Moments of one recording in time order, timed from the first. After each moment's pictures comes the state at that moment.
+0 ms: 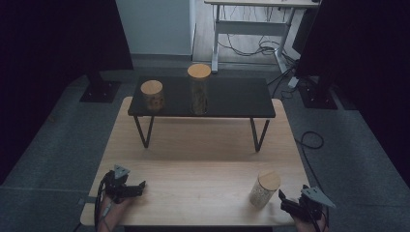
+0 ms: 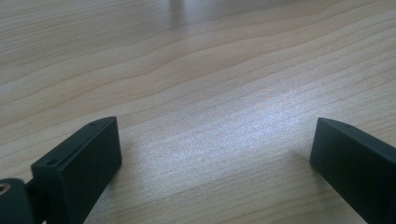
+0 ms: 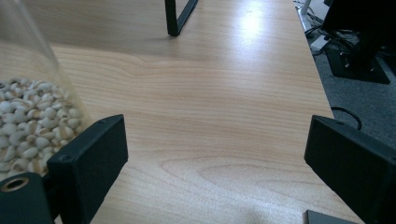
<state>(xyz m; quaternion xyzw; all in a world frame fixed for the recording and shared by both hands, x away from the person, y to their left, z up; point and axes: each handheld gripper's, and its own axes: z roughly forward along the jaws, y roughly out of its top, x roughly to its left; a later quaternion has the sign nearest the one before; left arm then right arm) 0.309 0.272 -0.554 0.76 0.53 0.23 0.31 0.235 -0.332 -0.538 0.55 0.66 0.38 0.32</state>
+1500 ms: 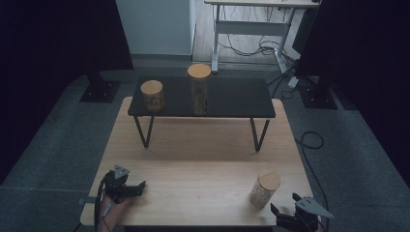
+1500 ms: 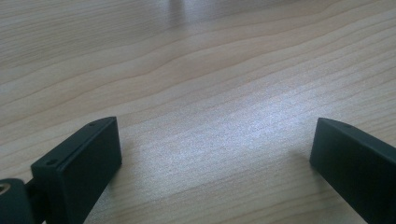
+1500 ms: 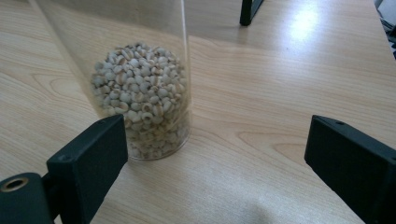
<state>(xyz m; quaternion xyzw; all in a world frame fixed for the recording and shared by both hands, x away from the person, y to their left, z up) 0.309 0.272 -0.554 0.76 0.53 0.23 0.31 0.206 -0.315 -0.537 0.49 0.72 0.42 0.26</state>
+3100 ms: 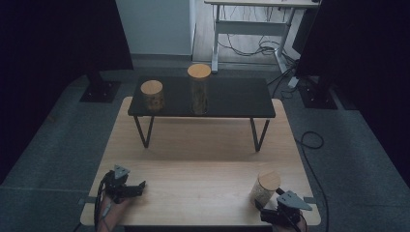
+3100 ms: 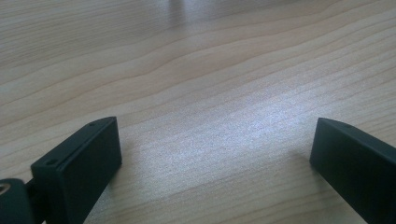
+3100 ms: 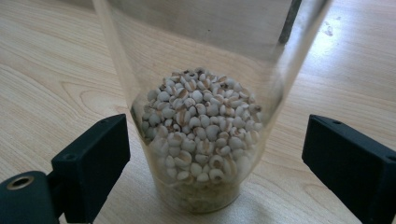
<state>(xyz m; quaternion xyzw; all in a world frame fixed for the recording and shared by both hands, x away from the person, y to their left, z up) 0.309 0.272 -0.554 0.76 0.53 0.23 0.31 0.228 -0.273 -0.543 0.44 0.74 0.43 0.26</state>
